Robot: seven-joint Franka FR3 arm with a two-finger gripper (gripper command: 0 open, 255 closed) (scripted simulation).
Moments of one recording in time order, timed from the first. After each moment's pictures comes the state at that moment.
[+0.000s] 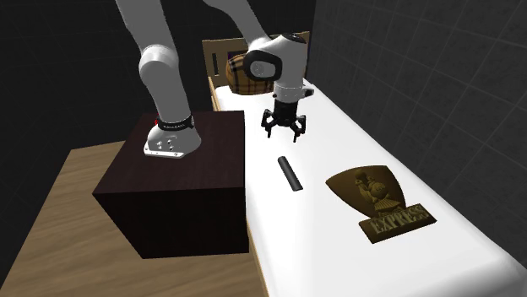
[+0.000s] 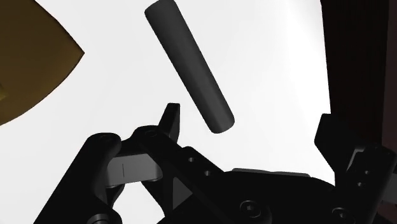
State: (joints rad) arm 0.21 -0.05 -0.48 -2.66 -0.10 2.57 -1.46
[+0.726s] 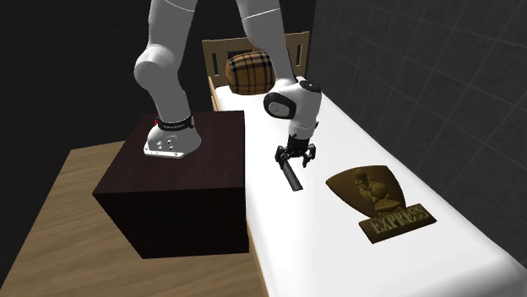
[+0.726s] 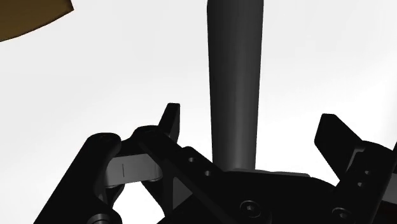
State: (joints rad) arm 0.05 0.47 -0.26 -2.42 0.24 2.80 -2.12
